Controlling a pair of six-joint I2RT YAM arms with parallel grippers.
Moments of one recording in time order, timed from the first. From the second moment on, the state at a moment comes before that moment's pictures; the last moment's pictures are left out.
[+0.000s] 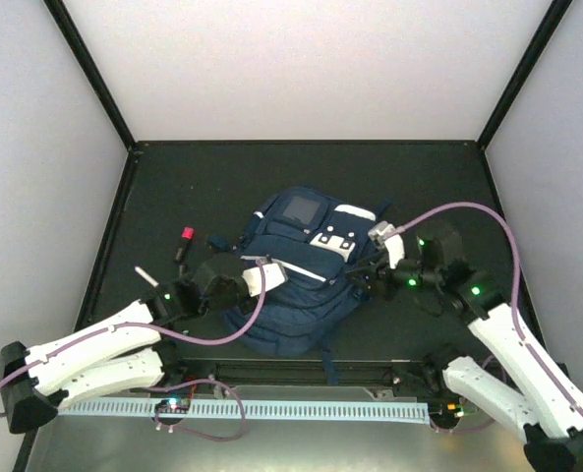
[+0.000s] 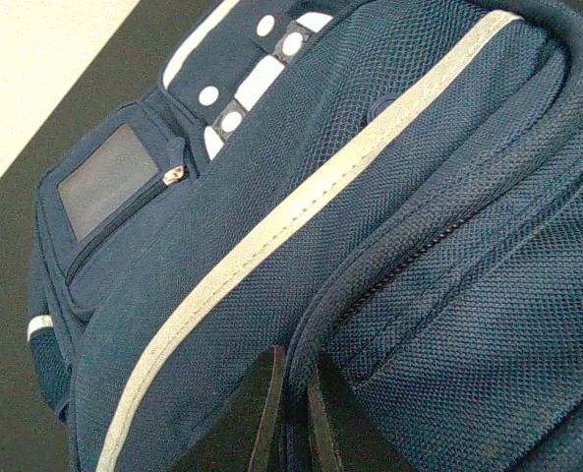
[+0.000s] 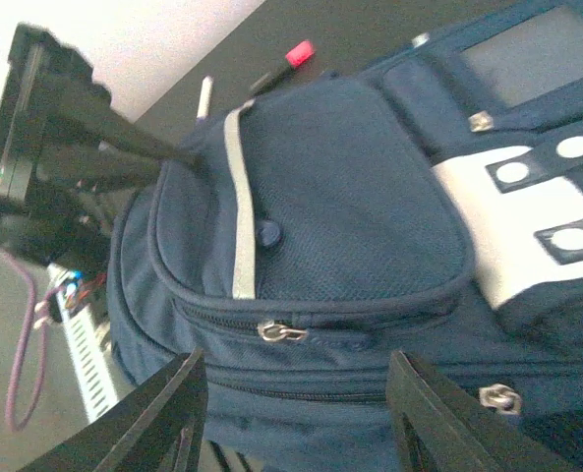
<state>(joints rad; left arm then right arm) -0.97 0.86 0.68 -0.41 -0.11 0.30 0.49 0.74 0.82 -0.71 -0.55 0.11</state>
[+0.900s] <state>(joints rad) -0.89 0.81 0.66 -0.40 -0.05 0.32 0.49 1.02 0.67 -0.37 -0.85 0.01</state>
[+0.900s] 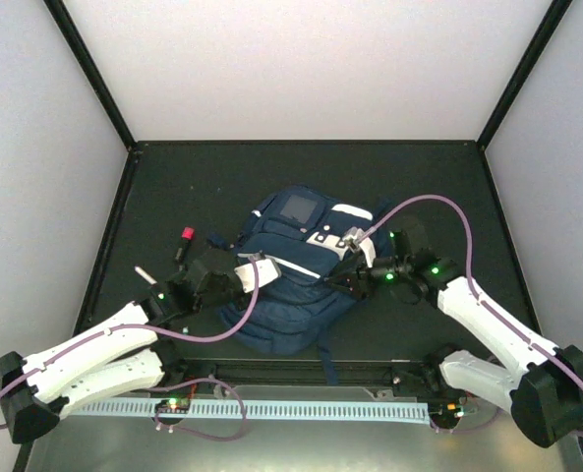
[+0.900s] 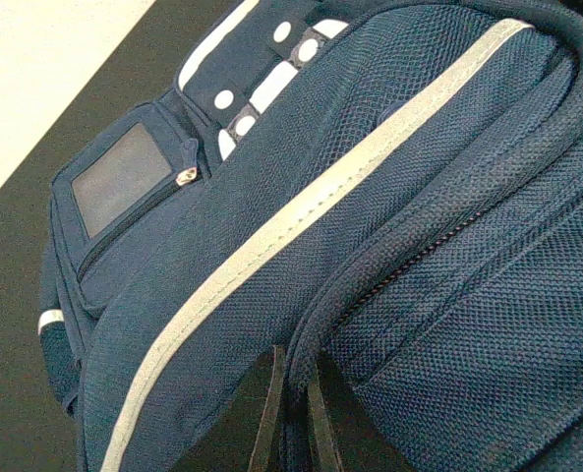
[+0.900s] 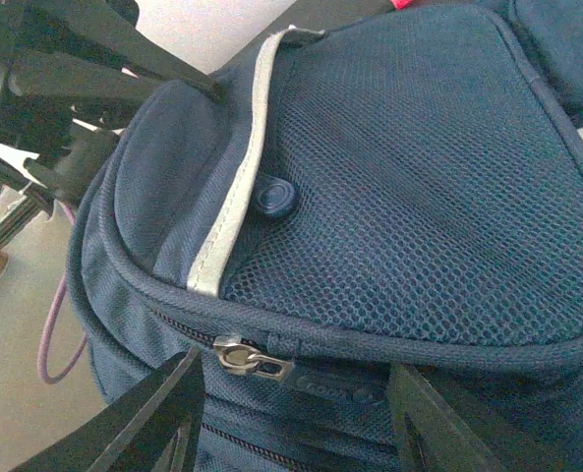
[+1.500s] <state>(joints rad) -0.87 0.81 0.65 -0.40 -0.03 0.32 0.51 1.05 0.66 -0.32 -0.88 0.07</state>
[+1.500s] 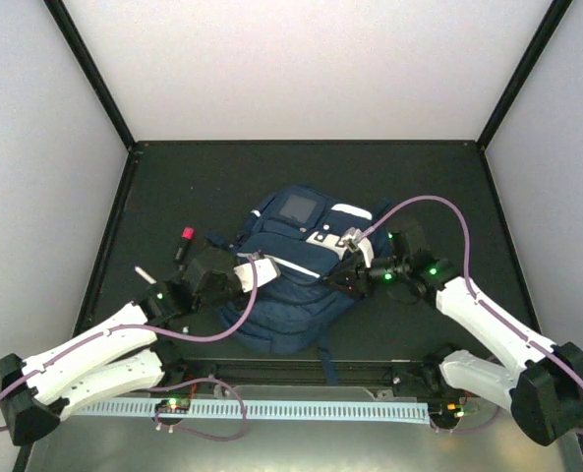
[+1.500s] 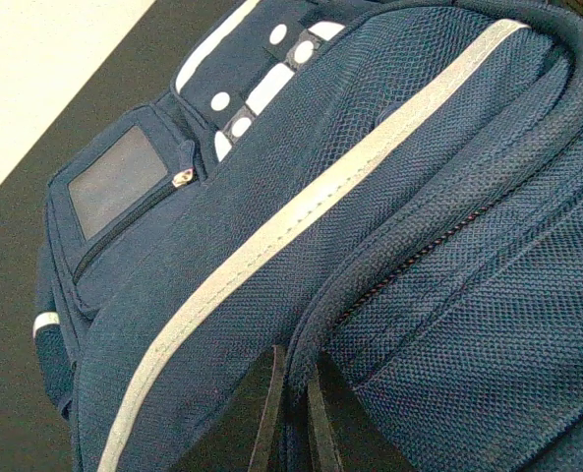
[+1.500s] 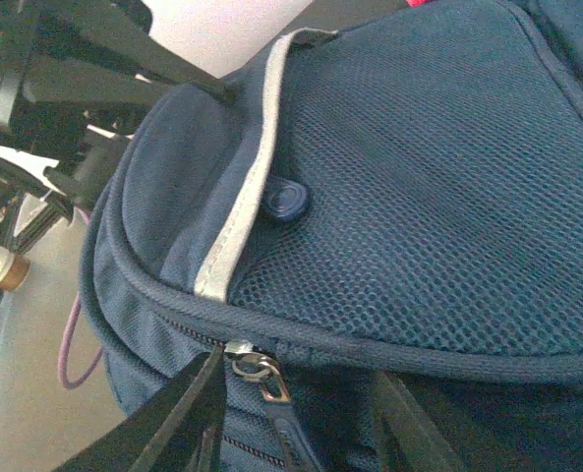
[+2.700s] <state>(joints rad) -0.87 1.07 0.82 -0.52 0.29 0.24 0.84 0.89 0.74 -0.61 -0.52 0.20</state>
